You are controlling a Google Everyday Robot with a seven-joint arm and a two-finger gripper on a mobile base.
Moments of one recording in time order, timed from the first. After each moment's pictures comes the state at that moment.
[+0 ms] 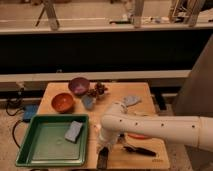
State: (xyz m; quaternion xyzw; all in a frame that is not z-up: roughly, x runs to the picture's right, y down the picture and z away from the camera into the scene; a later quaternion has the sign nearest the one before) arm -0.013 0.306 0.714 -0.23 -0.37 -0.60 0.67
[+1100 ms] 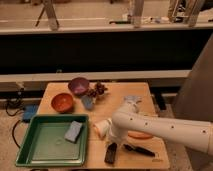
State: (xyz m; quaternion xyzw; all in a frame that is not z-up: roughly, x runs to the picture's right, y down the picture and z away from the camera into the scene) arm 0.020 0.283 0.749 -0.22 -0.35 -0.58 0.70
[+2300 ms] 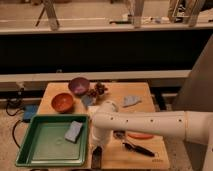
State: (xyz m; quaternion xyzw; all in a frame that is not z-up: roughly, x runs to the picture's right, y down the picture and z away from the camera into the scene) arm -0.047 0.307 0.714 -0.22 -0.39 -0.63 0.63
